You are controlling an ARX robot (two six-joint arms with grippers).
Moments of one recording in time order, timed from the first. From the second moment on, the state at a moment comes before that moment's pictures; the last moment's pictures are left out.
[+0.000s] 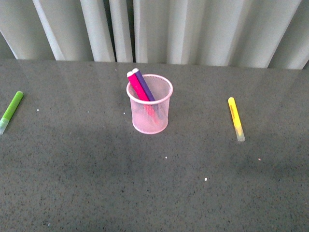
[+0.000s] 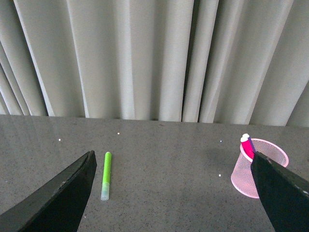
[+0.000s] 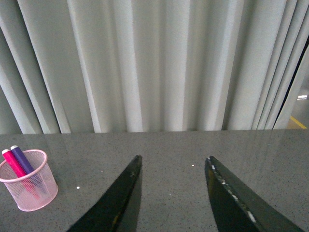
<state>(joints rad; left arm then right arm) 0.00 0.00 0.01 0.00 0.00 0.00 0.00 0.00 0.02 0.00 0.00 0.00</state>
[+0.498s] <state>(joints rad) 0.00 0.00 0.01 0.00 0.00 0.00 0.00 0.00 0.02 0.00 0.00 0.00</state>
